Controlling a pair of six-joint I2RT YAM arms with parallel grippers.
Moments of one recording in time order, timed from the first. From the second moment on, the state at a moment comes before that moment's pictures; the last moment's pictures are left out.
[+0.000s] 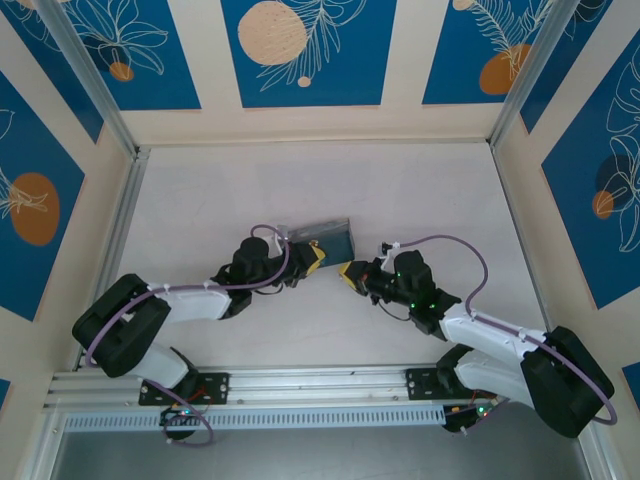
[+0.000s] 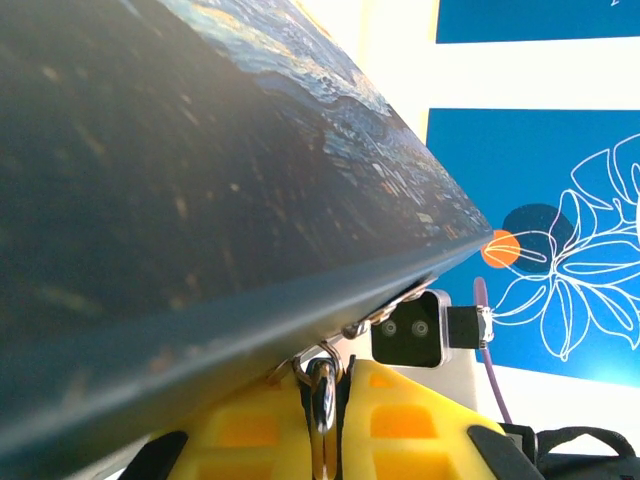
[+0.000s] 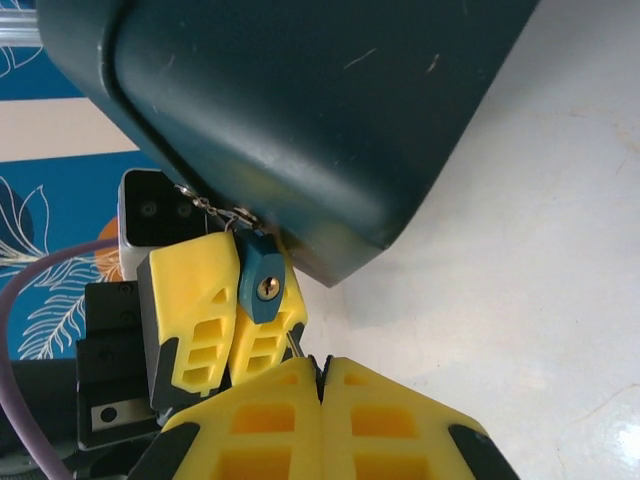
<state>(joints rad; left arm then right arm) -0.71 1.48 0.51 0.70 0.37 -1.44 0.65 1.05 0.31 0.38 -0.32 1.44</state>
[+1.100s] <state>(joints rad) -0.71 1.48 0.51 0.72 0.36 -1.44 0.69 1.18 0.37 0.43 -0.23 1.49</state>
